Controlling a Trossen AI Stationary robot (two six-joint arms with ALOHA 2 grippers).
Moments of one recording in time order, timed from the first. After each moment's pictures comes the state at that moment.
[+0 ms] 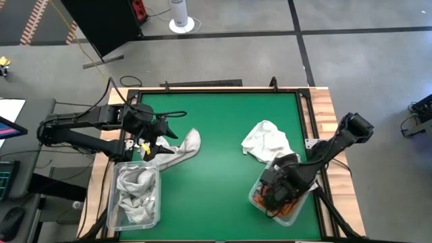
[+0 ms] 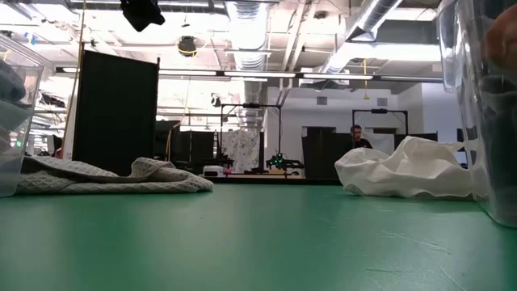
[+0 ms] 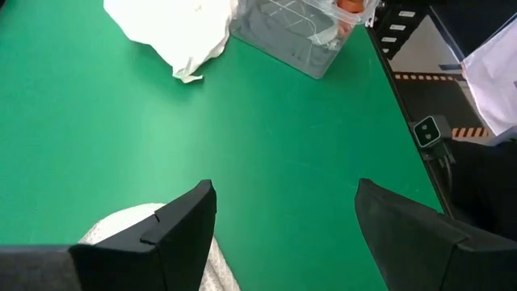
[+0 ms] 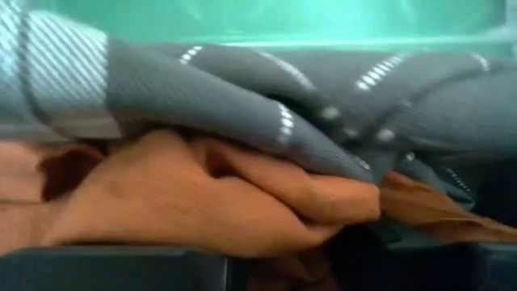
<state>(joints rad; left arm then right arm) 0.05 0.95 1.10 -0.78 0.20 -0.01 0.67 1.55 1.04 -0.85 0.11 1.28</state>
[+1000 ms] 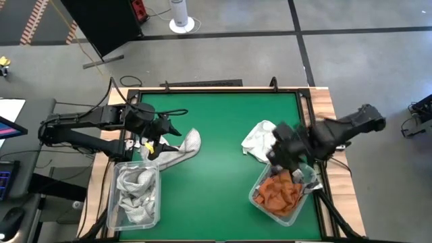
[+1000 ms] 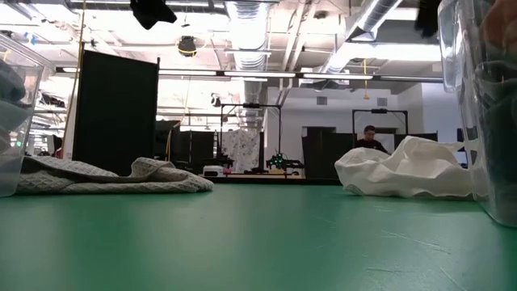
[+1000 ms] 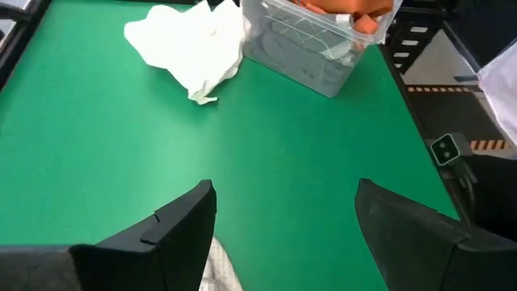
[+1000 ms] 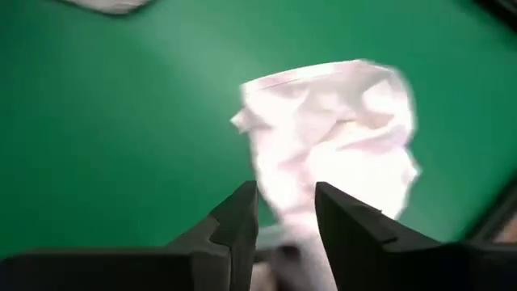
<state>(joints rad) 0.05 0.97 1.10 -0.71 0.16 0.00 0.39 1.28 1.39 -1.41 0.44 1.16</state>
